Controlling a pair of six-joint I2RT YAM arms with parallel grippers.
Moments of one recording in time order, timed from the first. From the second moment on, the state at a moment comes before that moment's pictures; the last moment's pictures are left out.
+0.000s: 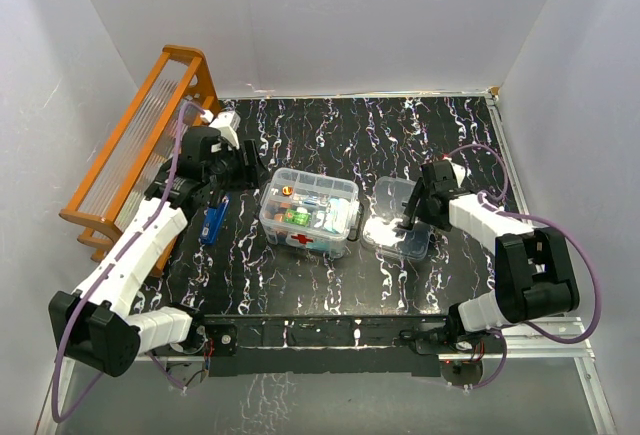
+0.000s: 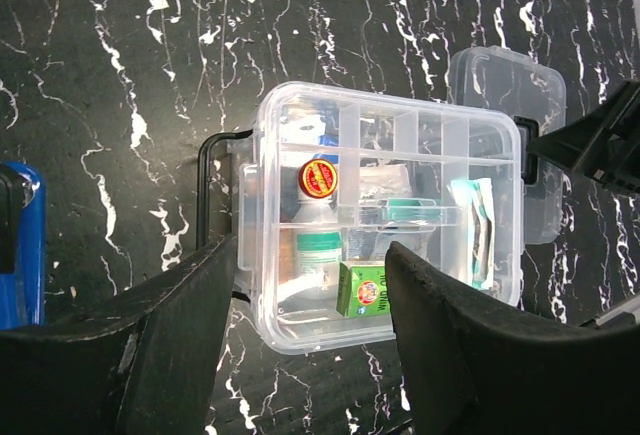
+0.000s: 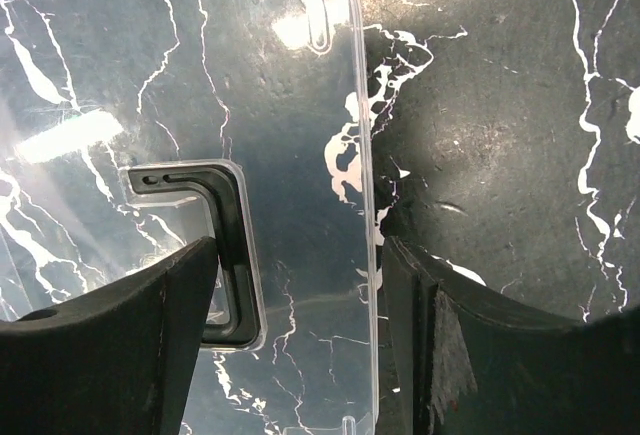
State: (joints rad) left arm -0.35 1.18 1.08 -0.52 0.16 -0.38; right arm 0.18 1.43 0.76 -0.39 0.22 0.55
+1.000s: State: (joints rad) left arm -0.52 1.55 1.33 -0.42 0.36 -0.47; right arm 0.14 1.41 0.68 -0.23 0.10 0.54
